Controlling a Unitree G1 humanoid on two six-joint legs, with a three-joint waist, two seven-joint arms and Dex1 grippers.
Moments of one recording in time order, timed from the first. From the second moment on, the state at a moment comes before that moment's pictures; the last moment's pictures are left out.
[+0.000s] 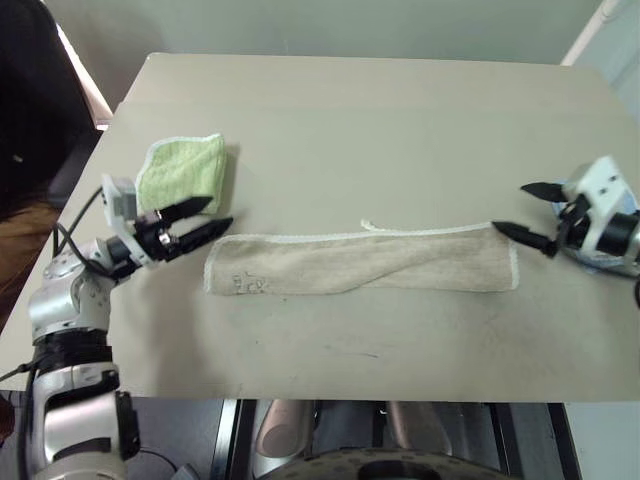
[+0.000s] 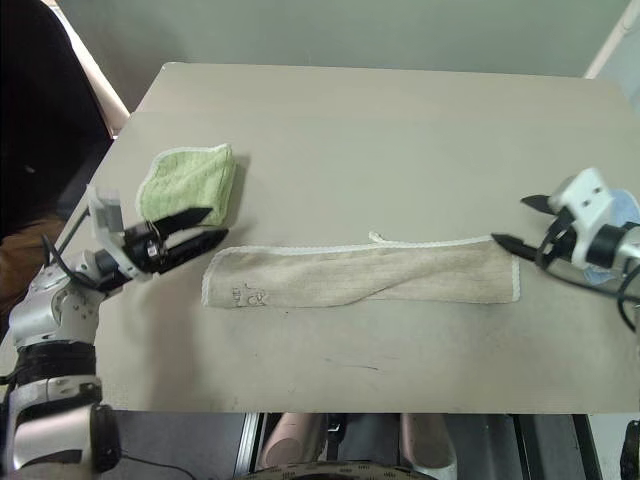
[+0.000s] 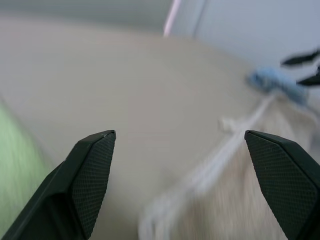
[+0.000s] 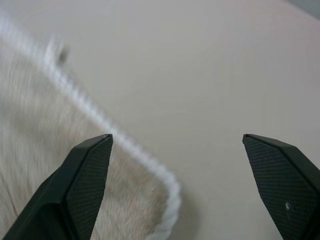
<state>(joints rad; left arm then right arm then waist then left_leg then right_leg) -0.43 0.65 0.34 0.34 -0.62 0.34 -1.21 -0.28 -0.94 -0.29 -0.03 0.43 0.59 0.99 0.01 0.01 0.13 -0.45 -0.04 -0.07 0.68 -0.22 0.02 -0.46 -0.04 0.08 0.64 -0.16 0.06</state>
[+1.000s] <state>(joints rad) -0.40 0.41 0.05 0.13 -0.62 0.30 -1.29 0.31 -0.55 -0.64 -0.25 1.94 1.12 -0.22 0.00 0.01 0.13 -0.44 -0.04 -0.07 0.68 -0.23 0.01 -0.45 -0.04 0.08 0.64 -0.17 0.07</state>
